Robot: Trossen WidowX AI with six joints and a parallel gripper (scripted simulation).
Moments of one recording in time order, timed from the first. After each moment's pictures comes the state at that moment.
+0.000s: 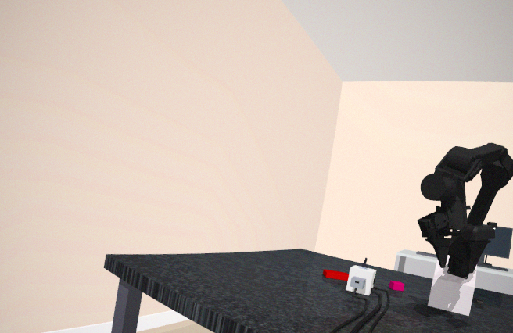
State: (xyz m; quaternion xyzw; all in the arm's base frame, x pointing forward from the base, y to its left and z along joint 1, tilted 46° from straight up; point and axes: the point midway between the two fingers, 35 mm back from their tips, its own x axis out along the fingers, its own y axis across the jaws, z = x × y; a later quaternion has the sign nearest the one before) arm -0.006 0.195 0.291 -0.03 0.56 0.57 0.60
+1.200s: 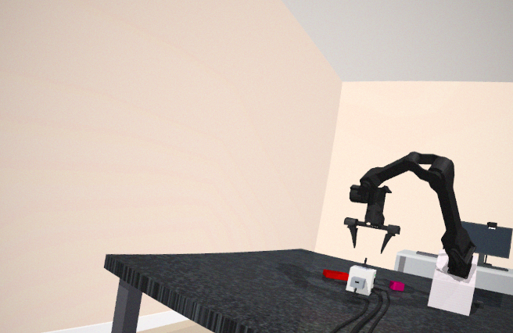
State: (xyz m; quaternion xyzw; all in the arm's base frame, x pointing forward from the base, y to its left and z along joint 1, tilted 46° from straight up) arm 0.291 0.070 0.087 0.59 0.71 -0.21 0.32
